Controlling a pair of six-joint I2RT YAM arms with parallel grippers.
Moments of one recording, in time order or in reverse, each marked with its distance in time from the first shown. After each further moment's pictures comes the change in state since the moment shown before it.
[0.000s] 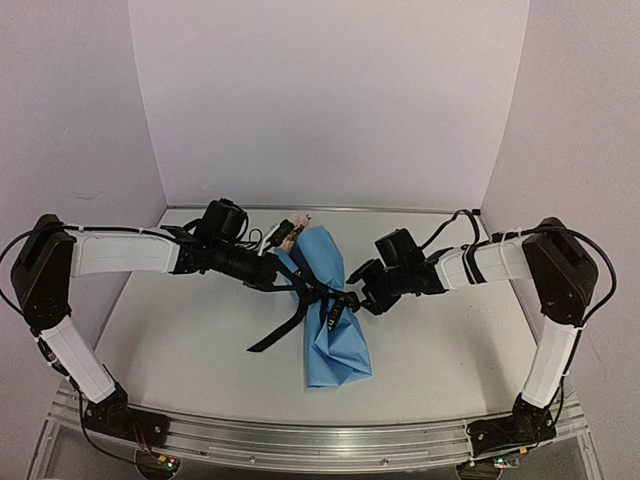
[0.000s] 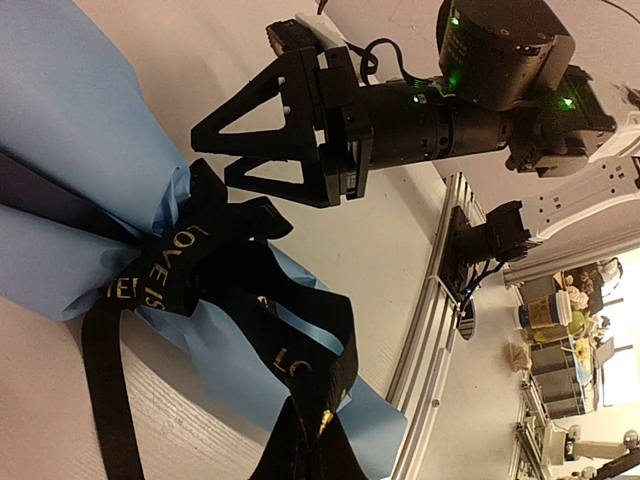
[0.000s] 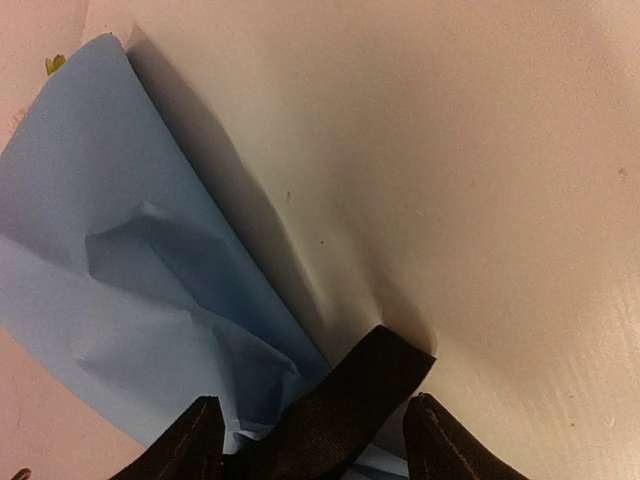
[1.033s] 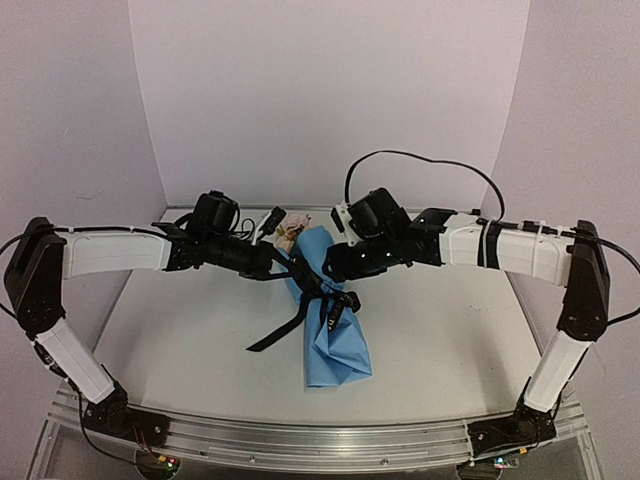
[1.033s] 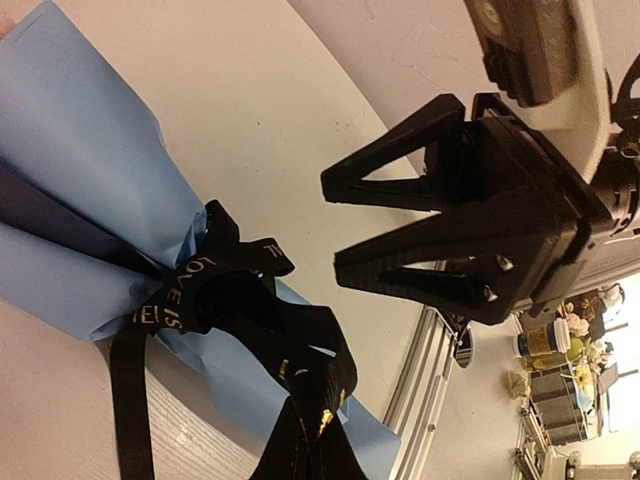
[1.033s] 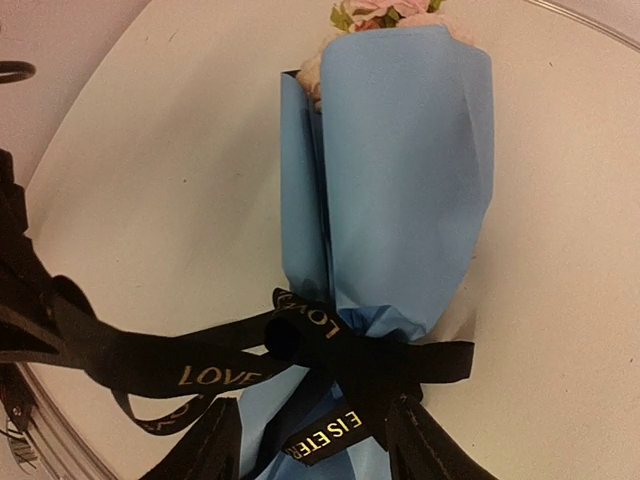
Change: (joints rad) left arm 0.030 -0.040 -0.005 0.047 -0.030 -0.048; right arm 0.182 -0.101 0.340 -0.417 0.153 -1.003
